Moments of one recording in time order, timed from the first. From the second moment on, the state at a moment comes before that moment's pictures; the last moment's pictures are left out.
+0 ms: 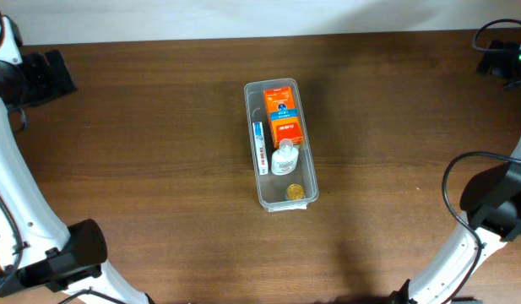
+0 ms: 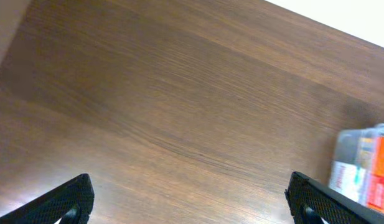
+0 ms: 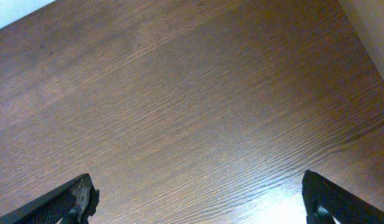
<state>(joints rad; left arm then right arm) 0.32 1.94 2.61 -1.69 0.04 -0.07 -0.50 2.23 2.42 -1.25 -0.02 0.00</state>
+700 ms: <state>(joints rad) 0.27 1.73 2.28 -1.28 0.18 -0.04 -0.50 2.23 2.42 -1.25 -0.02 0.00</state>
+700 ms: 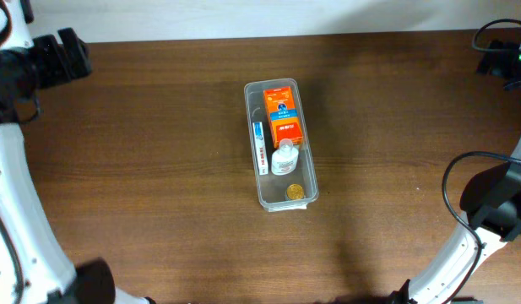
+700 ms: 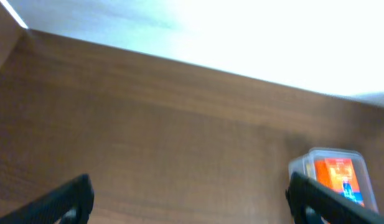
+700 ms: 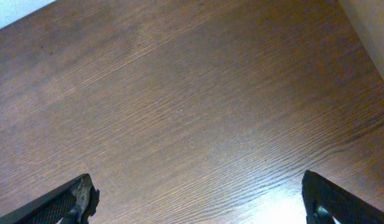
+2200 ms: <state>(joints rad) 0.16 0.24 0.05 0.20 0.09 -0.10 -0.50 2.23 2.42 -1.25 -0.02 0.00</state>
